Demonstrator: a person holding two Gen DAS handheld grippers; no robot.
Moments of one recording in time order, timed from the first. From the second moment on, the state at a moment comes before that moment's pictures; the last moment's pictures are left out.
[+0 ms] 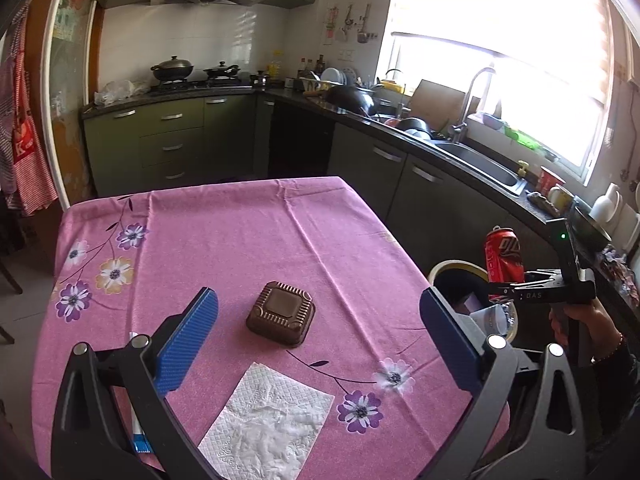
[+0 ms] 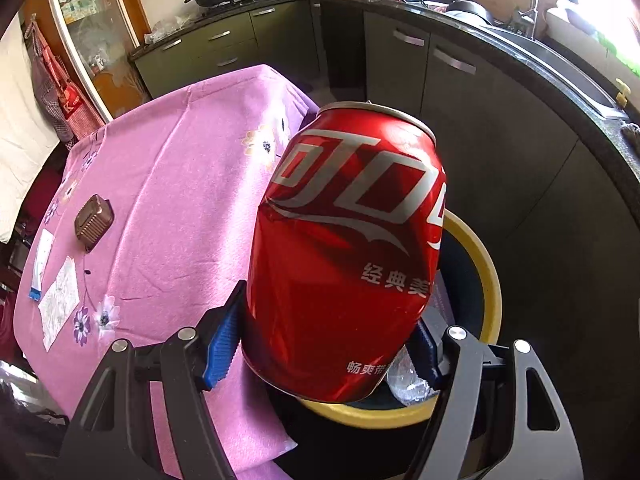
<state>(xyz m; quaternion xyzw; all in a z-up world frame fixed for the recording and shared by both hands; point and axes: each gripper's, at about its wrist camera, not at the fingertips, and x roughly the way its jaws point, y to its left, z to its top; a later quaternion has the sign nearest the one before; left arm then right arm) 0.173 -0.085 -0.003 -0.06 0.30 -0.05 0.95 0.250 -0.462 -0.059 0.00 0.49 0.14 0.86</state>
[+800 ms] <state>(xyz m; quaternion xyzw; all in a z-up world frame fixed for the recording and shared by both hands) 0.139 -0.036 -0.012 -0.03 0.36 -0.01 0.93 0.157 -0.448 -0.029 0.07 0.43 0.08 0.90</state>
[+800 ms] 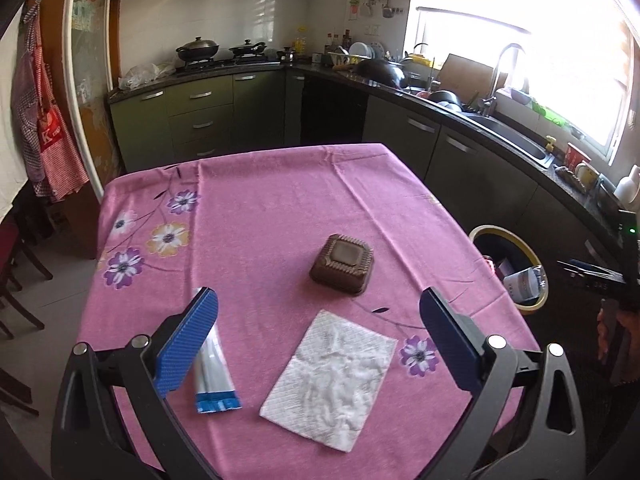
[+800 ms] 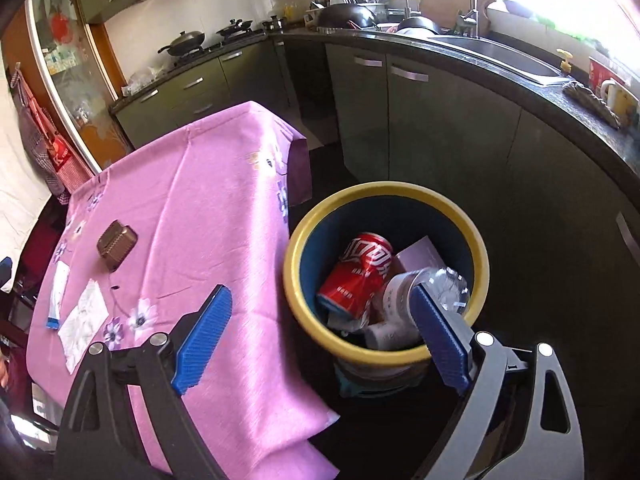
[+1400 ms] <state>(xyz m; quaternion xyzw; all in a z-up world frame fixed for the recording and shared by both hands) 0.176 0.046 -0.100 -0.07 0.47 0.10 0.87 0.081 -0.325 0.002 0.06 0.39 0.20 0.90</state>
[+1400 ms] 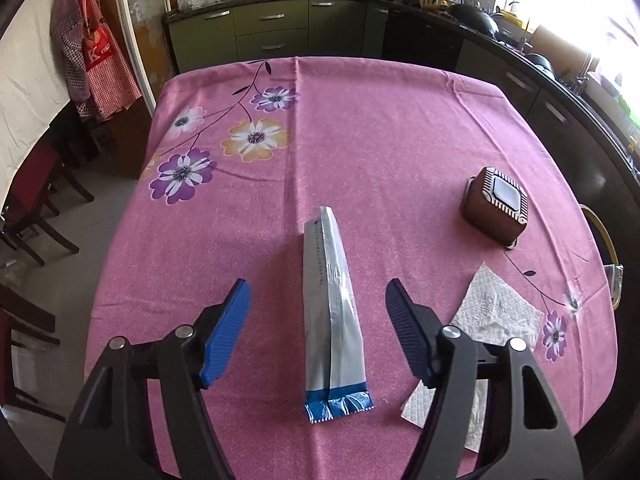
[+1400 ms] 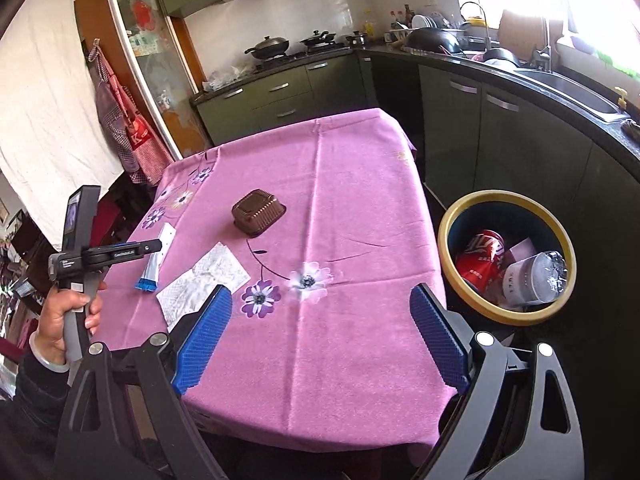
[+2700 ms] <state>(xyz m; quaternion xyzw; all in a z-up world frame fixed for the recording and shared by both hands) 0.173 0.037 -0.121 -0.06 0.49 0.10 0.86 0.098 -0.331 -0.013 0.10 0.40 0.24 0.88</state>
